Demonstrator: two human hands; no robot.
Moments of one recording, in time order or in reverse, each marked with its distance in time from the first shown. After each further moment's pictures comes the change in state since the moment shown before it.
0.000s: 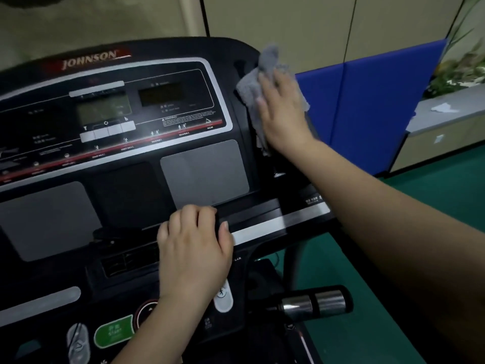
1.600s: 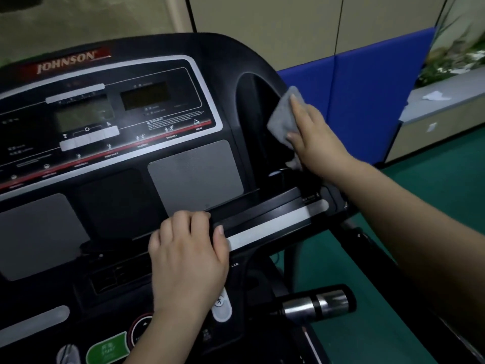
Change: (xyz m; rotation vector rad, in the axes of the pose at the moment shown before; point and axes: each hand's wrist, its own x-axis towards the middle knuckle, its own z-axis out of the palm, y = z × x) left_hand 0.001 0.001 -0.001 0.007 -0.042 -0.015; right_hand -0.049 0.066 -0.034 -0.090 -0.212 0.012
